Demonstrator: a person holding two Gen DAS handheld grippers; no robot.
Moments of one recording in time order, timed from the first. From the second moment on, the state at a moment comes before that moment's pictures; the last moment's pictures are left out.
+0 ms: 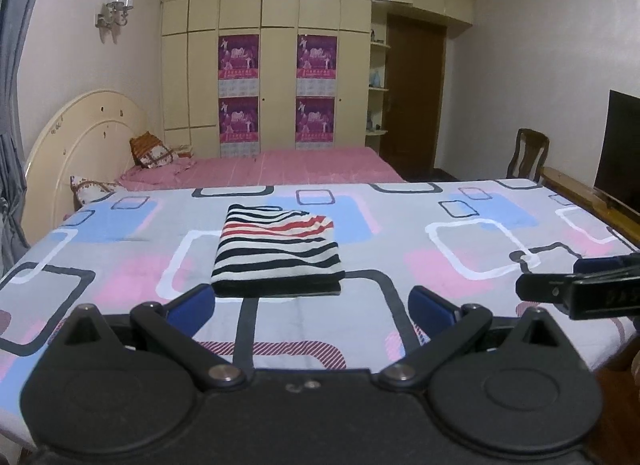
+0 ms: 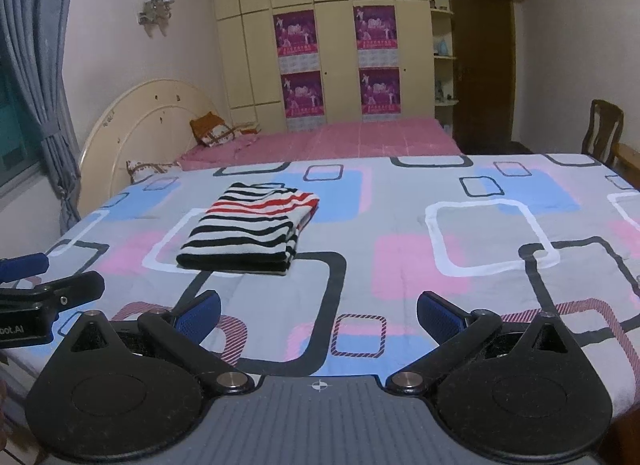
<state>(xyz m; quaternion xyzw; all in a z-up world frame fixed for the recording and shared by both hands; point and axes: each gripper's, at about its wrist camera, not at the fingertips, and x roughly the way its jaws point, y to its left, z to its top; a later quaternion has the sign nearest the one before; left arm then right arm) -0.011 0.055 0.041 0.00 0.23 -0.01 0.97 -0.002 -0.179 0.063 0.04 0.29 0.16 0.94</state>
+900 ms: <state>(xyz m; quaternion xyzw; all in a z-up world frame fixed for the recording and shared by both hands) -0.014 0.061 0.038 -0.01 0.23 -0.01 0.97 -0.009 -0.180 0.072 0.03 0.29 0.16 0.94</state>
